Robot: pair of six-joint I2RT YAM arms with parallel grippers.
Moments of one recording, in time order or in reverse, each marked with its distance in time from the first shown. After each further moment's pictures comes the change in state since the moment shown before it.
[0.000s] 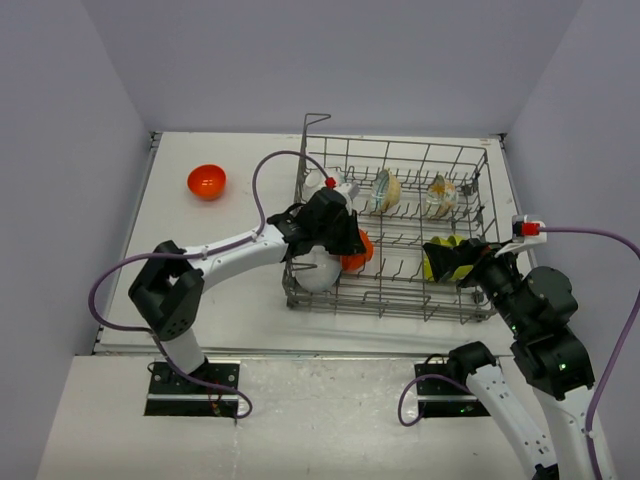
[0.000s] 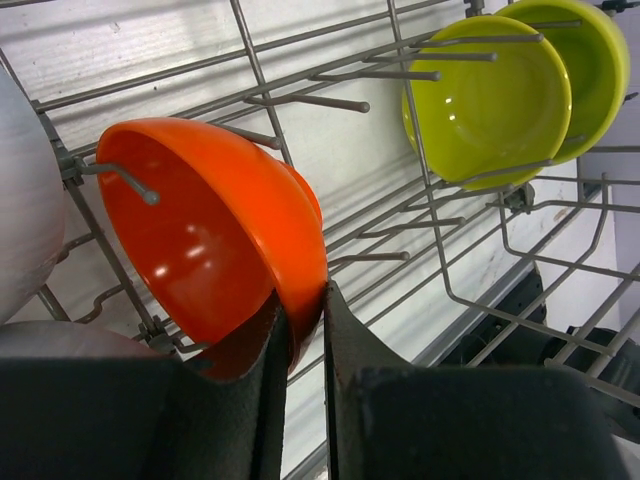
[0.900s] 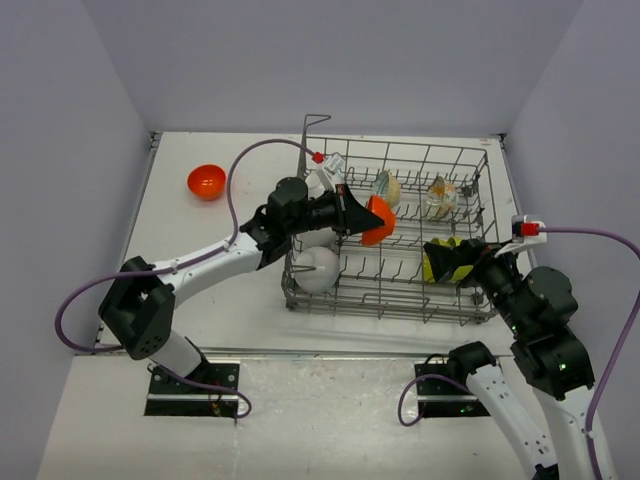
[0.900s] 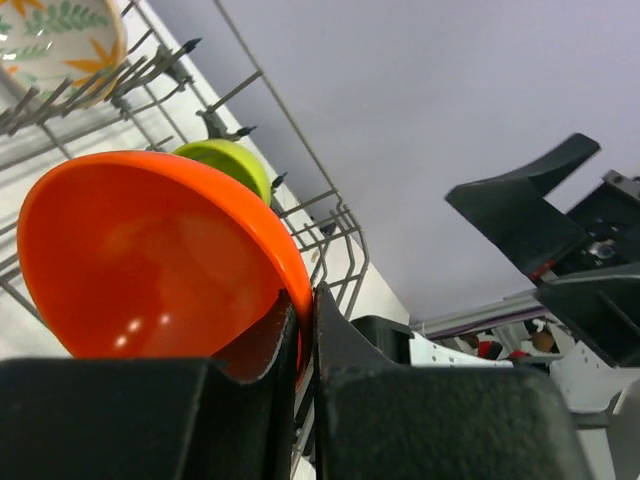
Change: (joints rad) left arm 0.071 -0.174 -0.193 0.640 0.338 -0.193; right arm 0.000 0.000 0.000 0.000 0.004 -0.014
